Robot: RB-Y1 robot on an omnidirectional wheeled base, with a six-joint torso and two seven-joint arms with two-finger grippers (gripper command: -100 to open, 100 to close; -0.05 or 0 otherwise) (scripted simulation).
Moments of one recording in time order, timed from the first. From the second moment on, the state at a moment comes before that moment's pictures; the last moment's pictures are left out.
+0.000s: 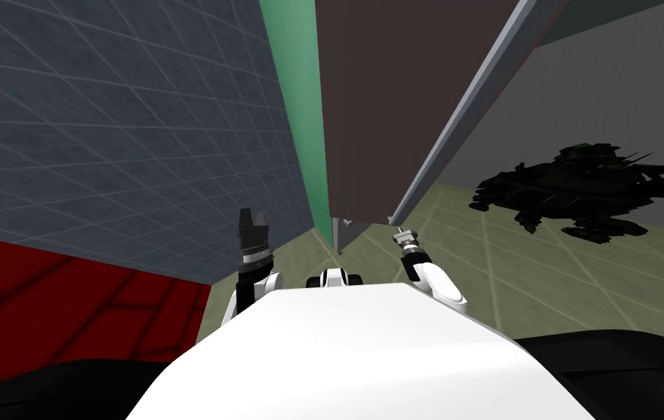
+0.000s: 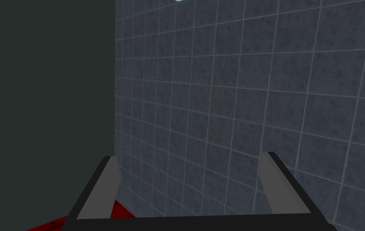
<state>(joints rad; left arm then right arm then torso) 0.54 -0.04 0.02 -2.27 -0.01 -0.57 -0.17 0.40 -0.32 -0.19 -1.83 1.30 0.02 0.71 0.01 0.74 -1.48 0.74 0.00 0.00</state>
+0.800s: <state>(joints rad) 0.54 -0.04 0.02 -2.27 -0.01 -0.57 -0.17 0.46 -0.33 -0.24 -1.89 1.27 0.11 0.71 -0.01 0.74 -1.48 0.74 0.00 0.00</state>
